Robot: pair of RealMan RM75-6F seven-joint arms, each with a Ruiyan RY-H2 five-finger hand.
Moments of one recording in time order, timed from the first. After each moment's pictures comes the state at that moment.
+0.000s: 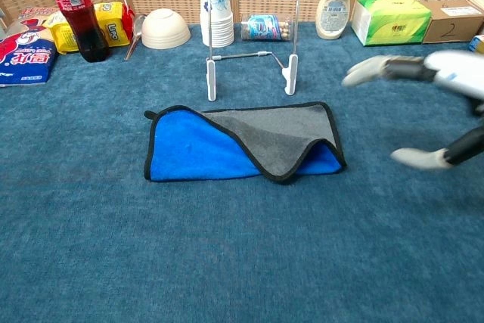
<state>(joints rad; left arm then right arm) -0.15 -1.19 0.07 -1.84 1.51 1.61 0.14 0.41 -1.33 0.10 -1.73 -1.64 1.05 0.00</state>
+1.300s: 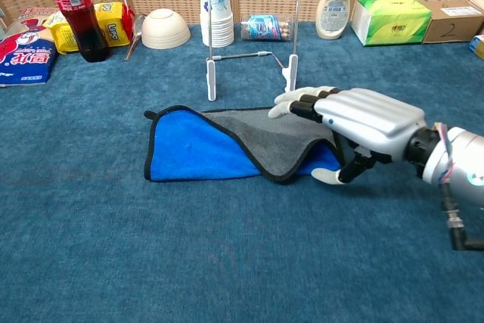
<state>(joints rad) -0.12 -1.19 0.00 -1.83 1.52 1.55 0.09 0.59 -1.69 0.10 -1.34 -1.58 1.04 -0.19</state>
